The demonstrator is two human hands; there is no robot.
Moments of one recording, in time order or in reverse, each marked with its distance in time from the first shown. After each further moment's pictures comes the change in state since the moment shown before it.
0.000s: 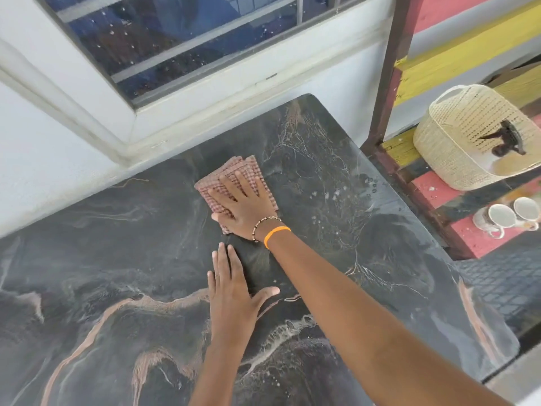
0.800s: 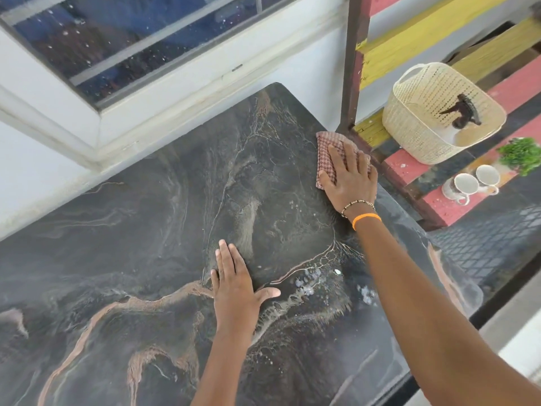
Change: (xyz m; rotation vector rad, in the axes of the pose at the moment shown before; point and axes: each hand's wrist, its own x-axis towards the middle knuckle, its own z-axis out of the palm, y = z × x) left_hand -0.013 0.016 0.013 0.171 -0.168 0.047; right_hand -0.126 0.155 -0.033 -0.006 0.298 0.737
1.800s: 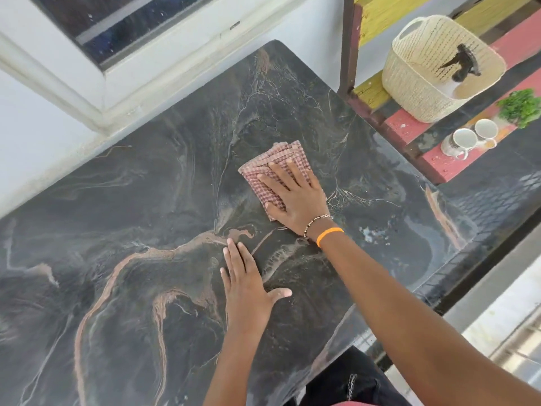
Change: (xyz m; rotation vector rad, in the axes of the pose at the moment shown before) left_hand -0.079 -0.031 0.028 -0.078 -0.038 0.024; right_hand -0.131 -0.073 0.035 -0.045 -0.107 -0.452
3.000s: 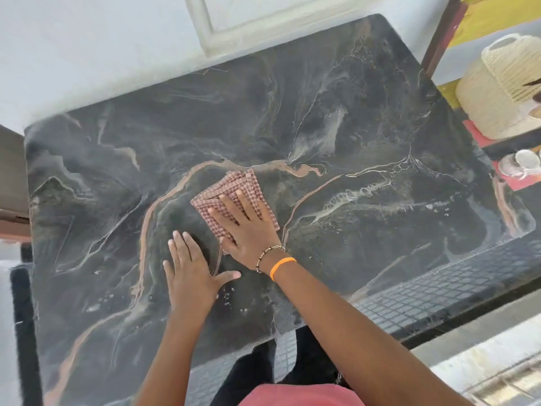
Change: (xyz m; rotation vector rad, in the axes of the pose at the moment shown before) left_hand -0.114 -0.177 -0.013 -0.018 0.138 -0.354; right_hand -0.108 -0.233 0.066 0.053 -0.215 -0.386
